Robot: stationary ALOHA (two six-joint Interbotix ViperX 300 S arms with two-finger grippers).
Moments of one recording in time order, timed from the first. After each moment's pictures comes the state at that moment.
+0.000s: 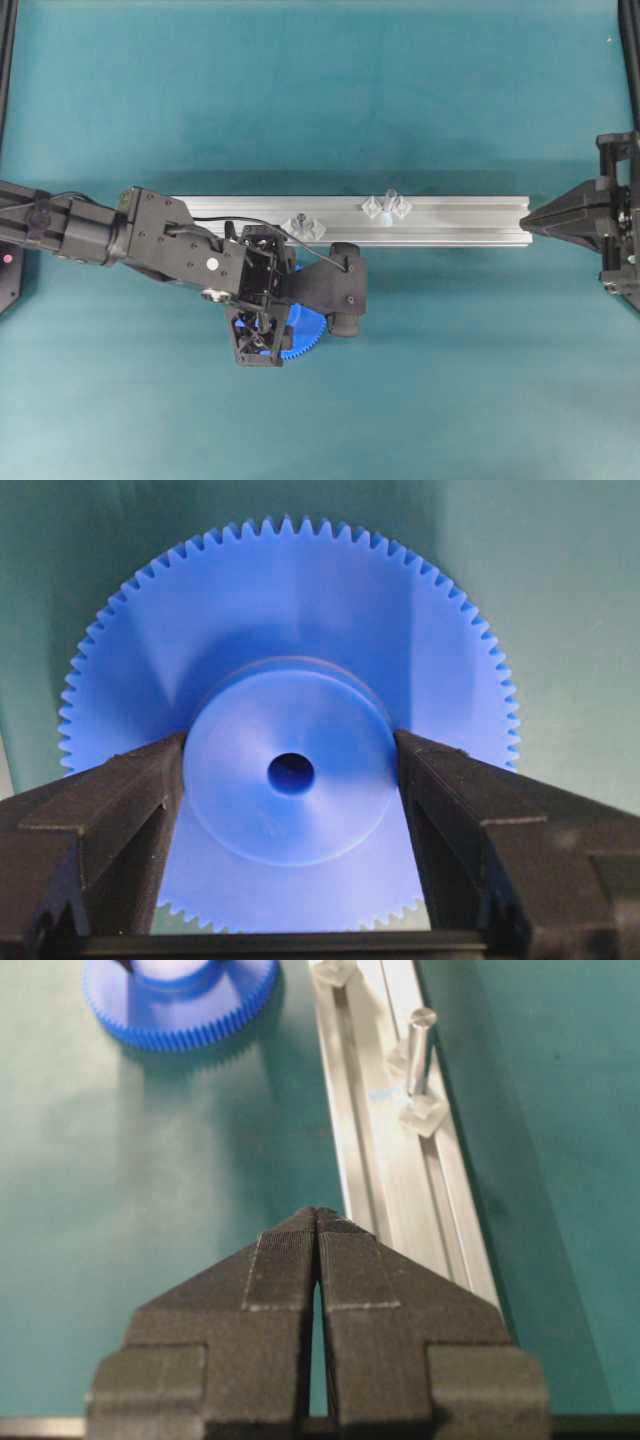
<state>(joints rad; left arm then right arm) -0.13 0.25 0.32 0.02 0.69 -0.10 -0.06 -0.99 1.27 0.03 0.23 0.09</state>
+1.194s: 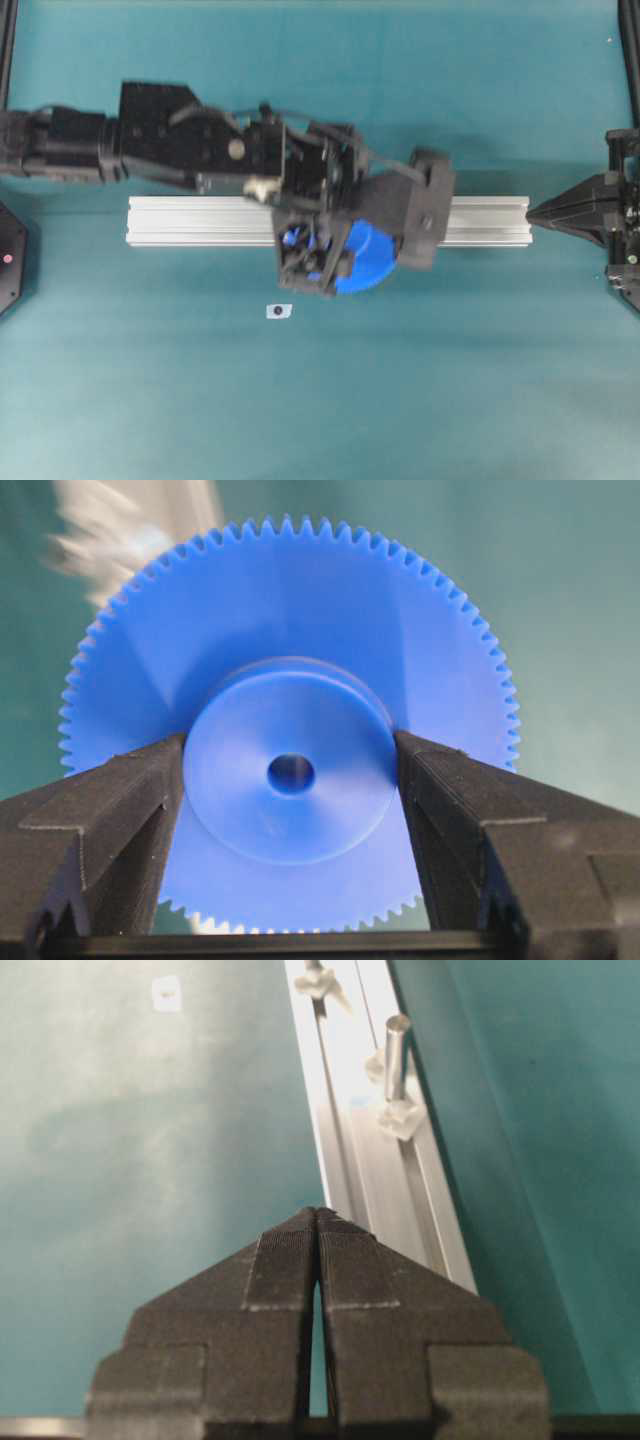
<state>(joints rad) 0.01 0.21 -0.16 0.02 1.07 0.21 -0.09 -1.05 1.30 0.03 0.23 0.09</state>
